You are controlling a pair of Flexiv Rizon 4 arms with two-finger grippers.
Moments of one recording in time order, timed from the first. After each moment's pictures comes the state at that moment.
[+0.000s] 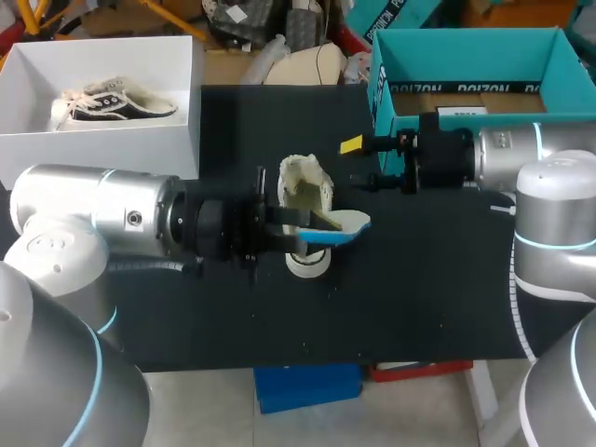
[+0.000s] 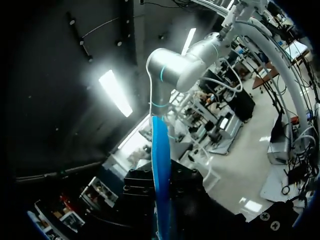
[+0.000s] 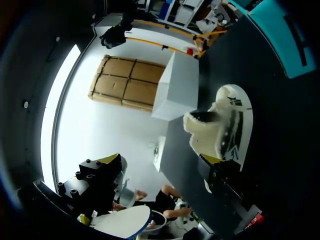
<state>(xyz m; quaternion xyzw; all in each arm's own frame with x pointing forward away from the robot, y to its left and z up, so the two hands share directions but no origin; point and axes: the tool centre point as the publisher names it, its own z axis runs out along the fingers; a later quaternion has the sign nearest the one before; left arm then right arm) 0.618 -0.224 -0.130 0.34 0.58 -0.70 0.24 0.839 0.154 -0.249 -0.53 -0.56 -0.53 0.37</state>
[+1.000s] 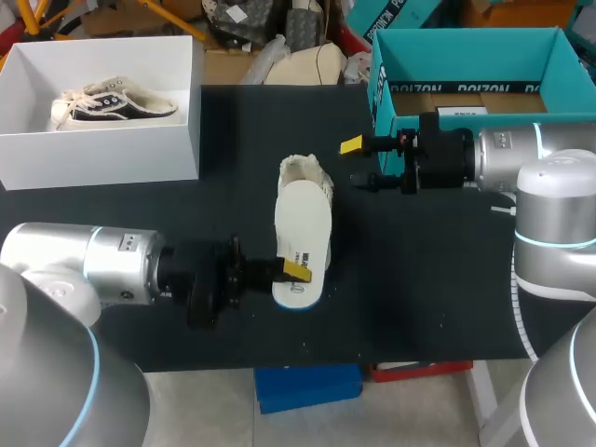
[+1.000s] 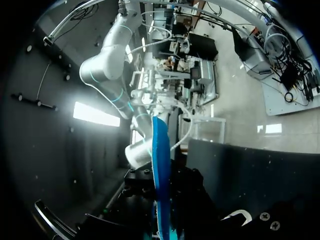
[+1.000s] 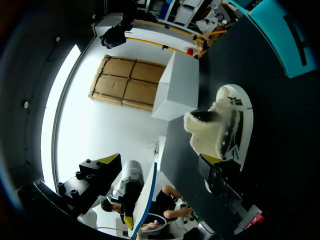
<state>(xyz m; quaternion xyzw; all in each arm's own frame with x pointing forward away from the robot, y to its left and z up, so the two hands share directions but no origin) 0.640 -0.191 -0.238 0.50 0.51 -0.53 0.46 0.838 0.154 -0.249 -0.53 -0.56 -0.53 0.37</state>
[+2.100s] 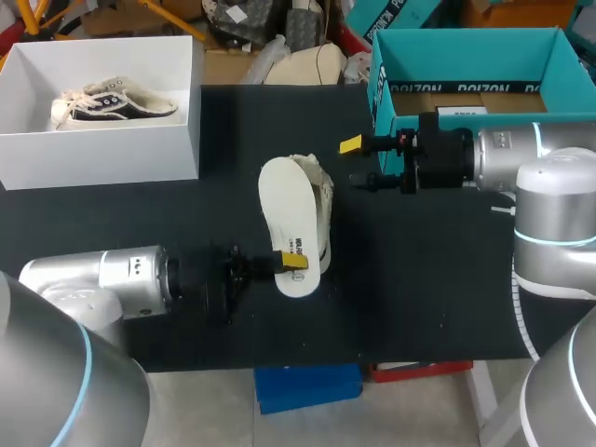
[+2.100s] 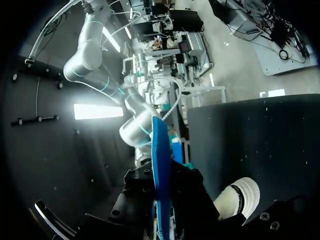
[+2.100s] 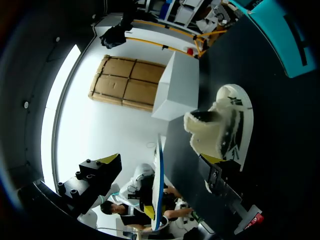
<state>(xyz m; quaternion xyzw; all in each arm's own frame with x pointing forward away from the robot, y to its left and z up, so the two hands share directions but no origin) 0.701 -0.190 -0.280 0.50 0.49 -0.45 0.56 0.839 0.155 -0.249 -0.53 -0.56 -0.53 0.37</state>
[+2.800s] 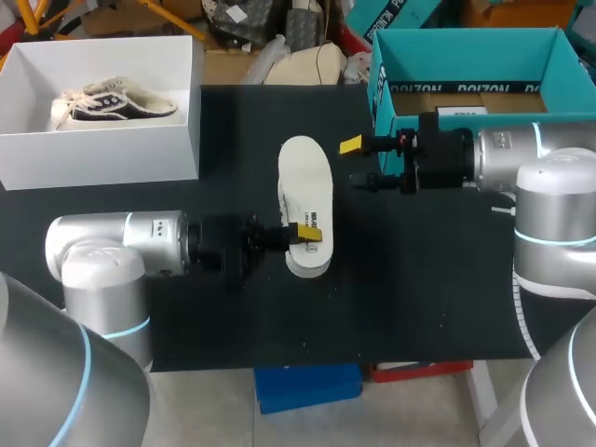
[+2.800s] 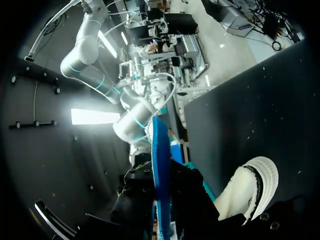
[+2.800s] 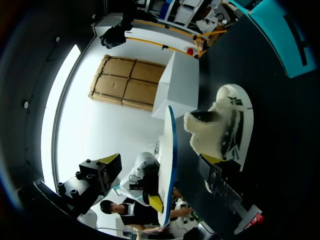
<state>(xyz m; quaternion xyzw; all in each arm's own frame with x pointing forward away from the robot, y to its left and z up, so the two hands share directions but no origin) 0.747 -0.210 -0.283 0.52 0.47 -0.45 0.56 0.838 0.155 -0.249 -0.53 -0.56 -0.53 0.37</state>
